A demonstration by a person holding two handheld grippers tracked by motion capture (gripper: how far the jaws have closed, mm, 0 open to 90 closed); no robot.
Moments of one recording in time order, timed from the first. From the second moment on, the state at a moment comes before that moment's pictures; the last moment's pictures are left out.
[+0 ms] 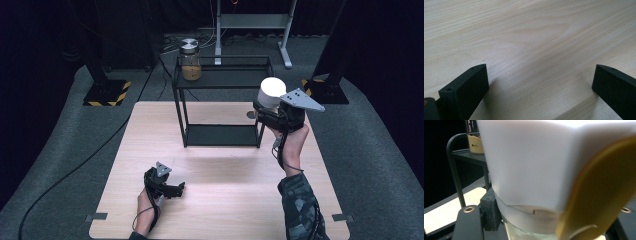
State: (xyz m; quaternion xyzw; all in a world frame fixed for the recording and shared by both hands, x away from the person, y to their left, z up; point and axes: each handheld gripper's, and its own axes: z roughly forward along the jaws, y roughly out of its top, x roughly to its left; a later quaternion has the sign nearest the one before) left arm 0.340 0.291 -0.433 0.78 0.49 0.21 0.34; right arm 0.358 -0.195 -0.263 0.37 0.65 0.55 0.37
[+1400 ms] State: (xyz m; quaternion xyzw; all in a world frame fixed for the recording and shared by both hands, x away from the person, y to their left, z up) left arm 0.341 0.292 -0.433 0.78 0.48 0.21 0.34; right arm 0.364 -0.196 -0.221 0.35 0.66 0.54 0.39
